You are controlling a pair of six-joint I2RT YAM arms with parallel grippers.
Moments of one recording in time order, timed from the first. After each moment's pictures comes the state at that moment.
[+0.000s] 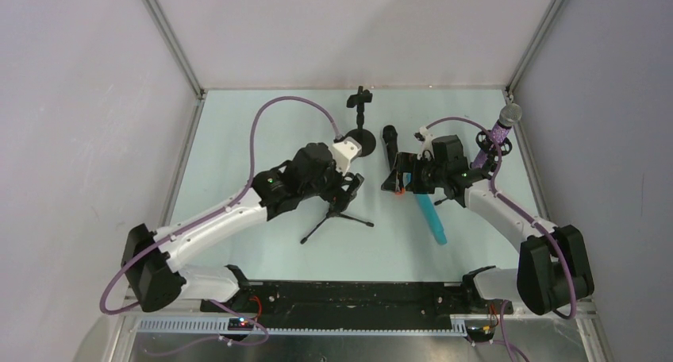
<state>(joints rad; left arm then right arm) -0.87 1.28 1.05 -0.42 -0.08 -0.03 0.34 1.30 0.81 -0.26 -0.44 0.41</state>
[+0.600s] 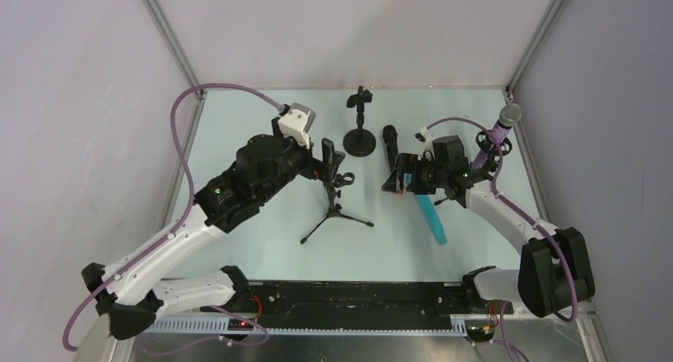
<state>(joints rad) -0.87 1.03 1.18 -0.36 -0.23 -0.16 0.34 1.28 0.81 -0.28 -0.43 0.40</state>
